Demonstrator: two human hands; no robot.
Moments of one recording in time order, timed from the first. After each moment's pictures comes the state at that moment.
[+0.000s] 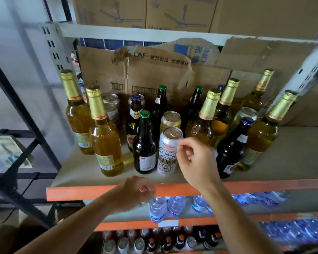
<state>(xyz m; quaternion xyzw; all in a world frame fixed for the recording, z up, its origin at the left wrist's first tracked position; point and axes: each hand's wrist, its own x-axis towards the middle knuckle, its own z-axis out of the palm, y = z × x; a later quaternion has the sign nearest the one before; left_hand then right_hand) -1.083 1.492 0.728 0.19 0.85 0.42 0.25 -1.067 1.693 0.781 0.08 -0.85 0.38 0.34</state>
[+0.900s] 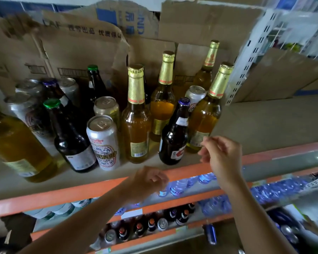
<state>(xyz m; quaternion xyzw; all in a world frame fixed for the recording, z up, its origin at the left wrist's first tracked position) -1.077 1.674 0.709 0.25 0.78 0.48 0.31 -1.019 1.872 0.760 -0.17 -0.73 0.59 0.29</state>
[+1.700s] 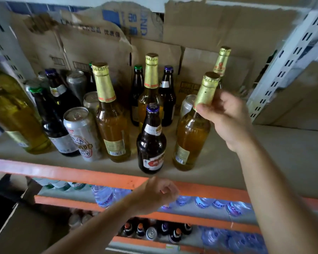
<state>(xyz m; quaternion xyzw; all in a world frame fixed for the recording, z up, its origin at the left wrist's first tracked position) -1.046 1.799 0.699 0.18 0.84 0.46 0.23 -1.114 1.996 0.828 0.11 -0.76 0.62 0.15</state>
